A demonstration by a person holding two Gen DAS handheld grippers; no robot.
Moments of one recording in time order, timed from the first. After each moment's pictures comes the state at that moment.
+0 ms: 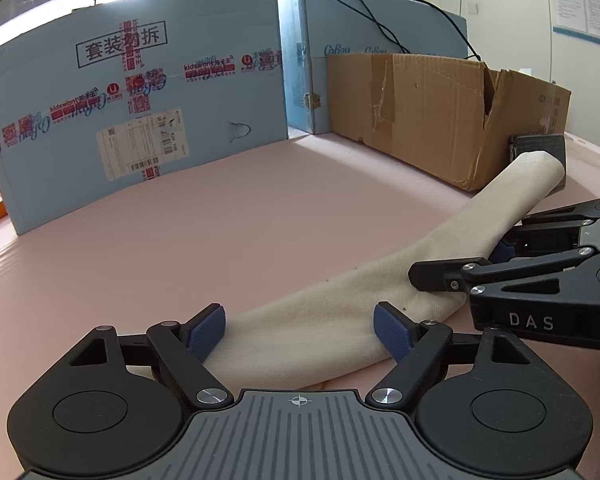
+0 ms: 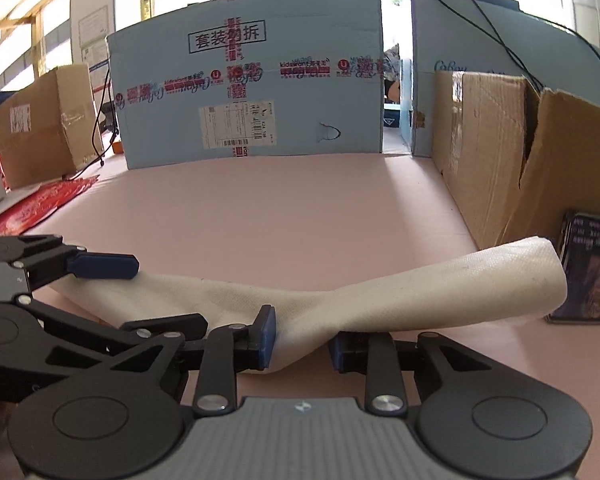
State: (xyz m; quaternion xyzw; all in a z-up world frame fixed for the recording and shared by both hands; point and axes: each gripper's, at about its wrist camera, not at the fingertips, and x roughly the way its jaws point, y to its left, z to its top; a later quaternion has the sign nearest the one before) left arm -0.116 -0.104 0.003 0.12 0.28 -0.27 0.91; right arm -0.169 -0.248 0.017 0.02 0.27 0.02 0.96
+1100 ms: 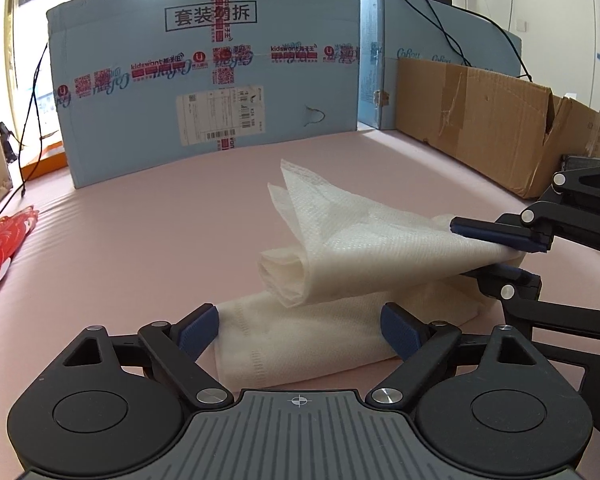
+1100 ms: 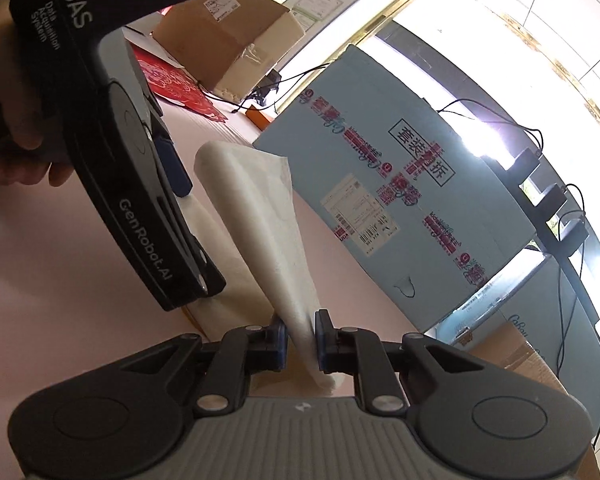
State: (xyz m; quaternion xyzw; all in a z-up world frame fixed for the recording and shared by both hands) left arm -0.109 -0.041 0.007 0.09 0.30 -0.22 0.92; right arm -0.191 -0.139 0.007 -0.37 0.14 0.10 0.91
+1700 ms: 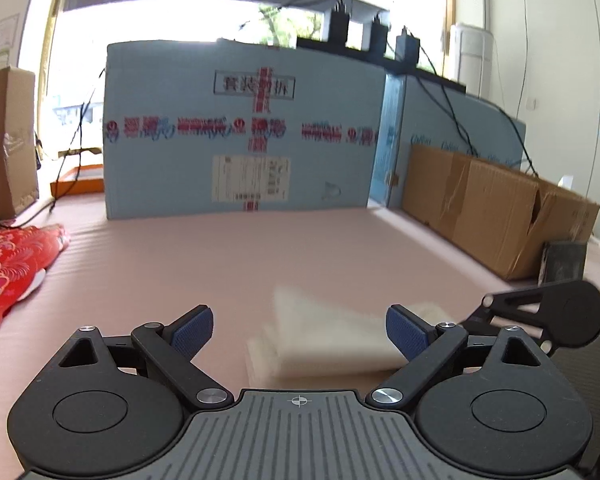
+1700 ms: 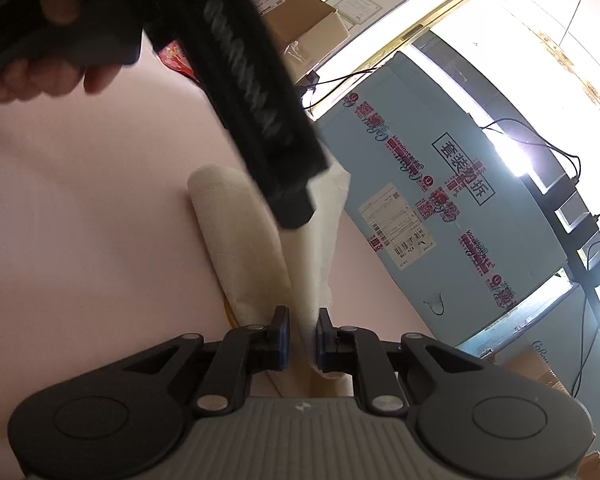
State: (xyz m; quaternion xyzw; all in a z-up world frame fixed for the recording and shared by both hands) left arm -0.147 -0.006 0.043 0.01 0.20 -0.20 0.96; right arm -0.192 -0.115 -0.013 -0.41 0.14 0.13 0.89
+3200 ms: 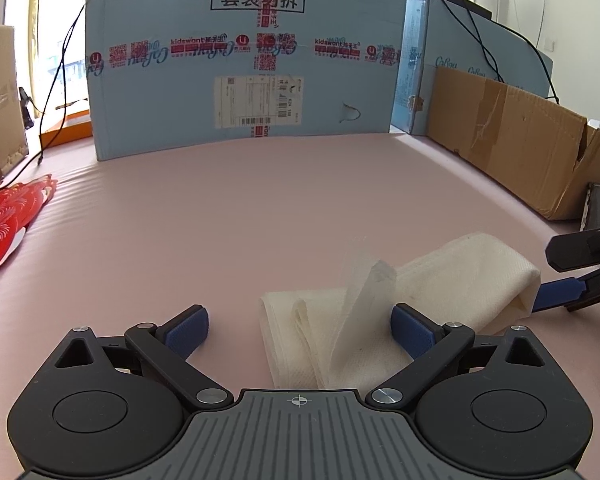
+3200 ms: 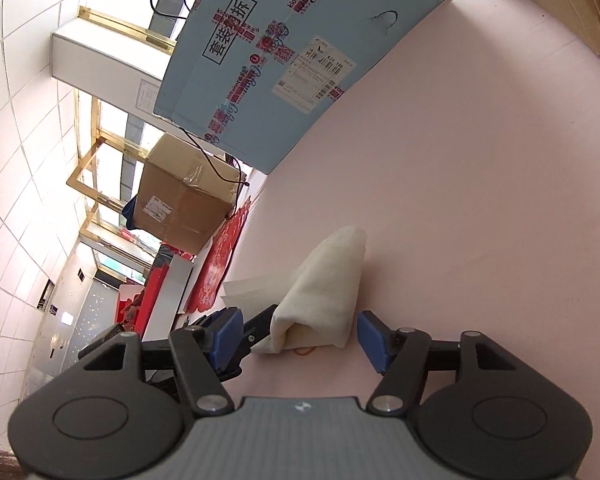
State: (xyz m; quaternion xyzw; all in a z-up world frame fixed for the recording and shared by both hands) left arm -0.093 -0.014 0.004 0.04 0.32 -0.20 0.92; right arm -0.121 -0.313 -0.003 0.41 0.36 0.26 0.80
